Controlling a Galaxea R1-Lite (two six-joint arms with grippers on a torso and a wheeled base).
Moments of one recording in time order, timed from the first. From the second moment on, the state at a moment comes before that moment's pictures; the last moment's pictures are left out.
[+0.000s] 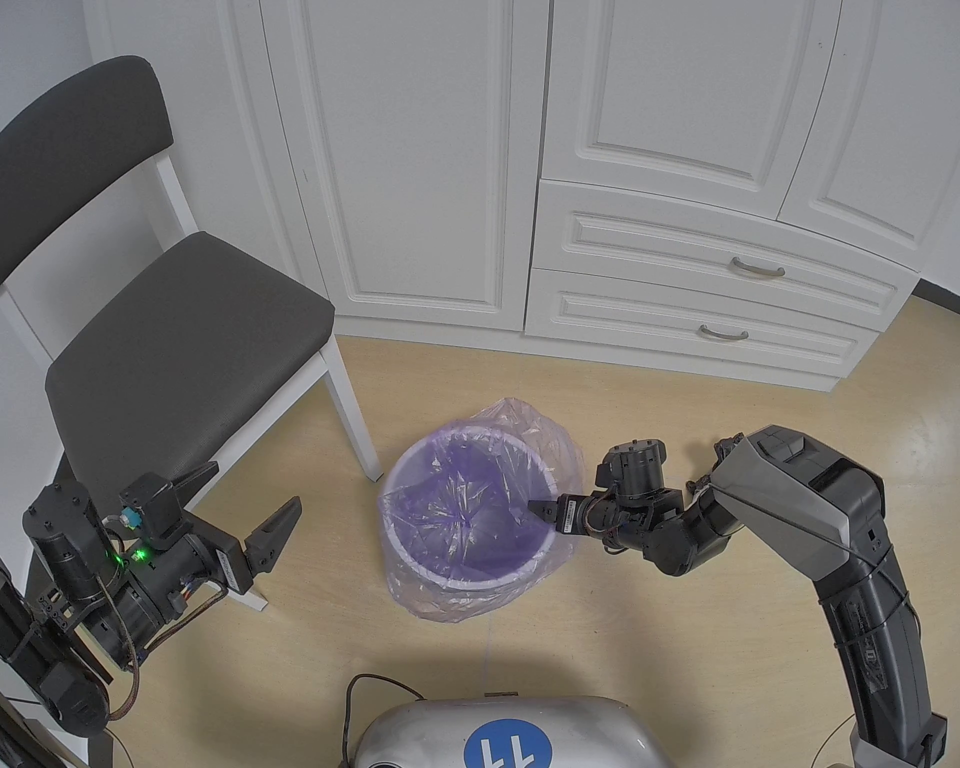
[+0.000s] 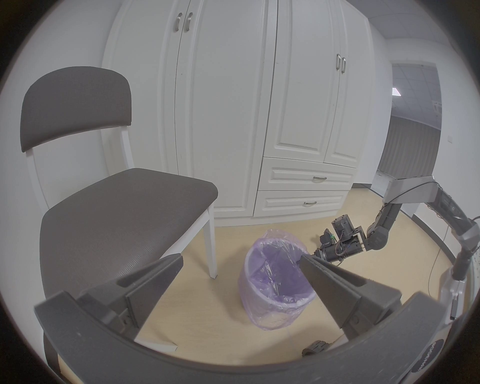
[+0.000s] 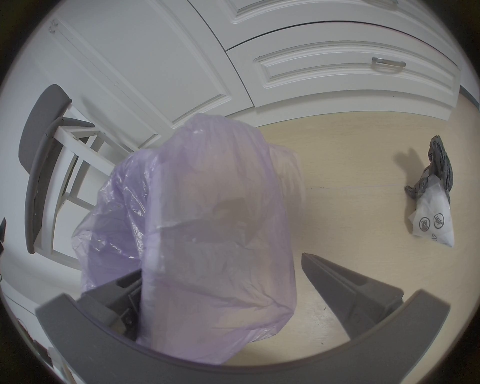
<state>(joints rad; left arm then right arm) -0.30 1.68 -0.07 -1.53 -0.06 0.06 0.40 2.65 -1.44 -0.70 0.09 0.38</state>
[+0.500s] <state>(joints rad) -0.27 1.68 -0.08 -1.53 -0.06 0.05 0.35 2.53 -1.42 -0.70 0.08 0.38</state>
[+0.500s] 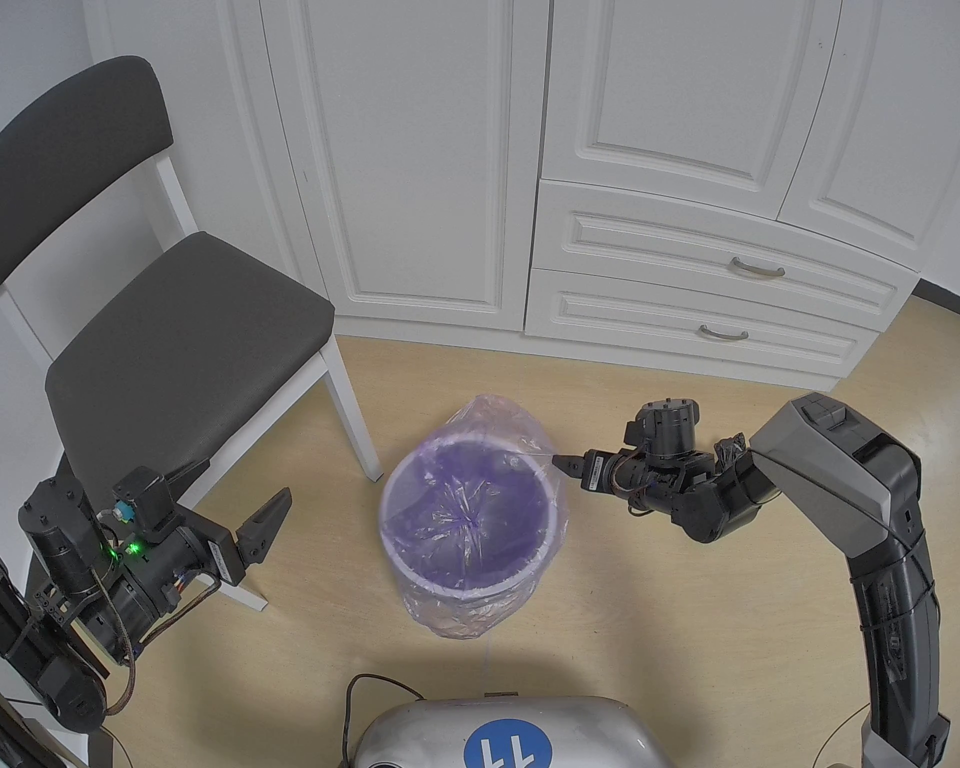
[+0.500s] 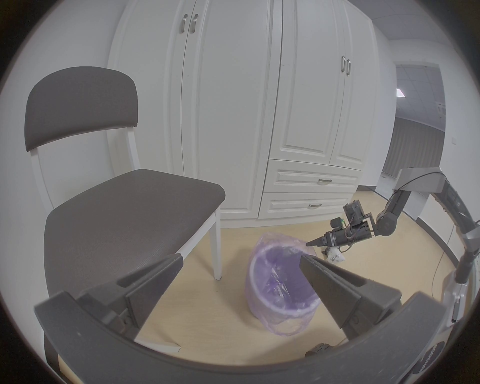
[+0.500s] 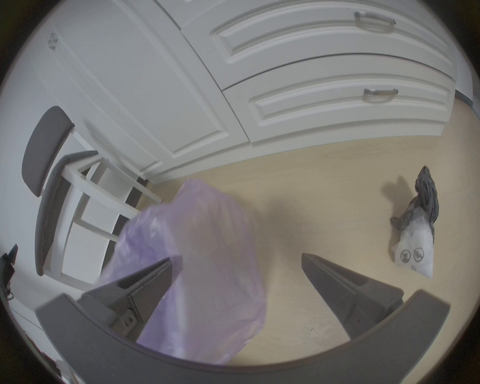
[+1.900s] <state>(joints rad) -0.27 1.69 -0.08 -1.53 -0.06 0.05 0.34 2.69 -1.55 -0.67 0.09 0.41</state>
